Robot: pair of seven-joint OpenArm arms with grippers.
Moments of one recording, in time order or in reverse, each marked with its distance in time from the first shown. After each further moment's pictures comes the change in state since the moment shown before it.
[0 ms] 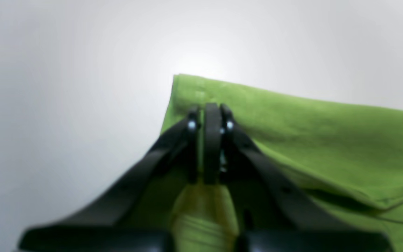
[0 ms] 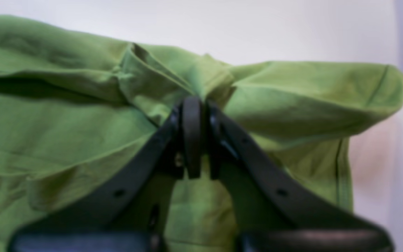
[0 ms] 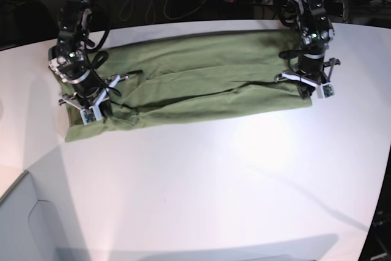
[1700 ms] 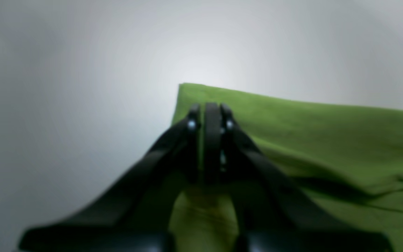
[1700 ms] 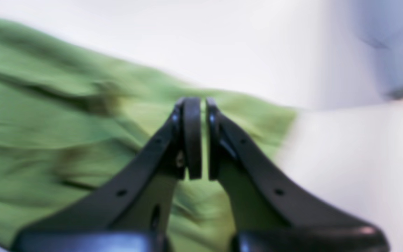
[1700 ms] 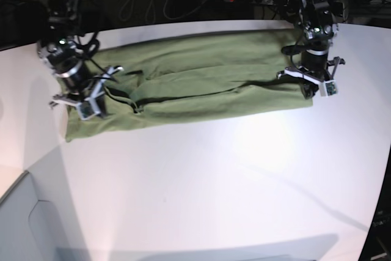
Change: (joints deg) left arm 3.0 -1.0 0.0 5.4 0.0 -0.2 0.4; right arm -4.3 3.1 -2.7 12.3 0.0 2.8 -1.8
